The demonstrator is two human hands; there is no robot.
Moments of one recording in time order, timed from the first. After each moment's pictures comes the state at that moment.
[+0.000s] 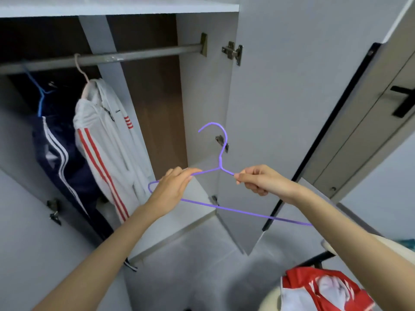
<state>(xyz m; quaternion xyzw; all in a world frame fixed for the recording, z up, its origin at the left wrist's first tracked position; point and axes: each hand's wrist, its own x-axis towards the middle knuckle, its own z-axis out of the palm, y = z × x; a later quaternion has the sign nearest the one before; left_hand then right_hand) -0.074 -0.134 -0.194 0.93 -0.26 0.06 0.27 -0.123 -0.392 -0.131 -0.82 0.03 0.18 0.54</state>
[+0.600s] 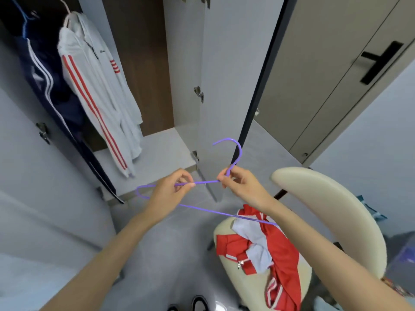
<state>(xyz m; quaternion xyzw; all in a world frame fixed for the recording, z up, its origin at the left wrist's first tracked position) -0.348 -0.220 -0.249 0.84 -0.15 -0.02 0.52 -0.371 -0.439 -0.208 -0.83 -0.03 0.06 0.55</state>
